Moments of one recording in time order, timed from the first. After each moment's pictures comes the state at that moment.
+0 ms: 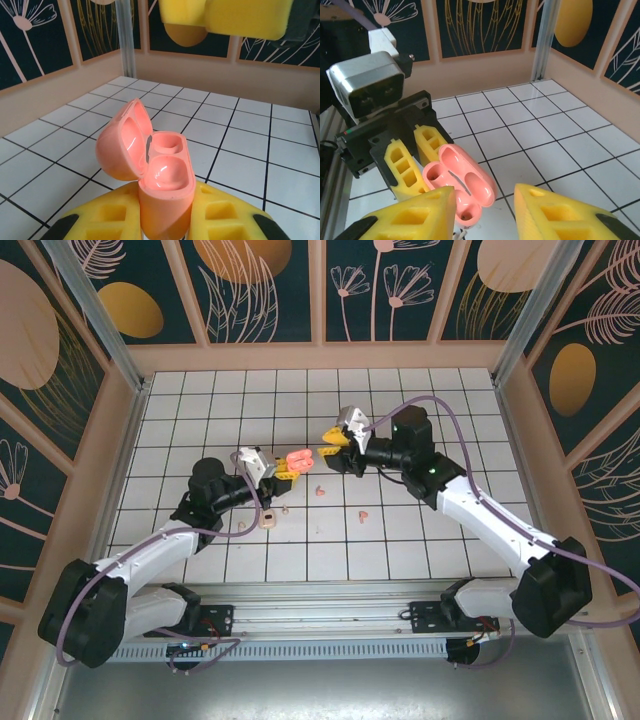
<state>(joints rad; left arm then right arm) -0.46 1.17 0.49 0.56 0.64 0.06 0.59 1.26 0.99 0.03 -0.64 -0.19</state>
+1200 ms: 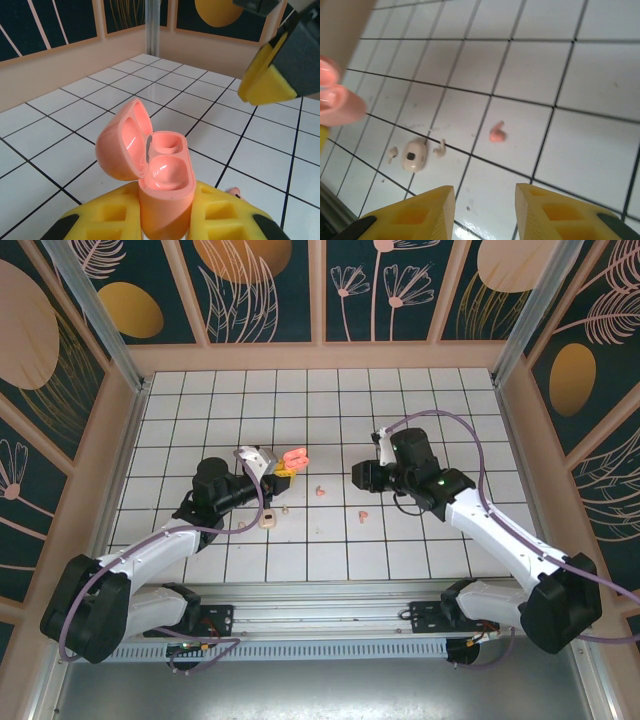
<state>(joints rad) -0.46 1.19 0.49 0.51 0.53 0.05 0.58 1.18 0.90 -0.45 -0.21 0.45</state>
